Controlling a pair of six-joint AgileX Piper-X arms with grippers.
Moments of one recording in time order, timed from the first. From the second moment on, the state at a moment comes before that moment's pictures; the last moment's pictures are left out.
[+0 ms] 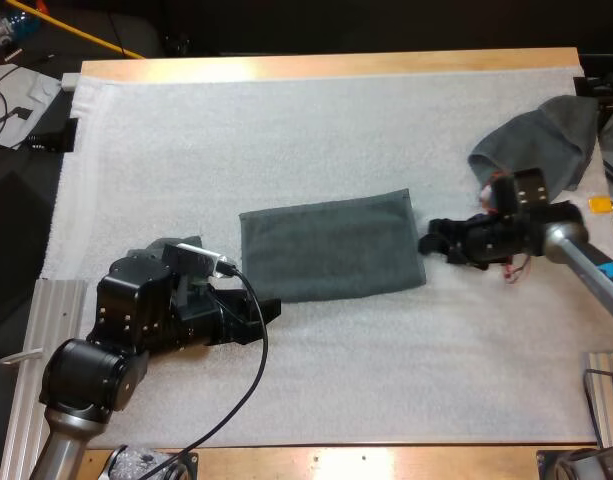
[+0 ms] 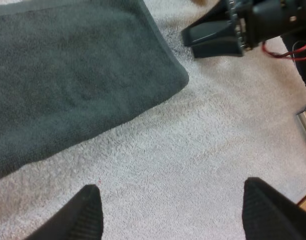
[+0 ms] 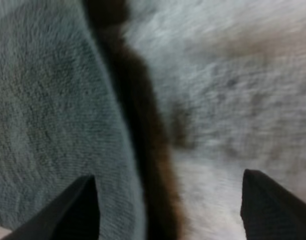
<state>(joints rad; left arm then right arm) -0.30 0.75 -0.77 0.90 0.55 -2.05 0.19 1.68 -0.93 0.56 -0.54 -1.44</state>
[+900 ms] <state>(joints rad) -0.30 0.75 -0.77 0.91 0.55 -2.06 0.36 1.78 -0.93 0.46 -0.50 -1.27</state>
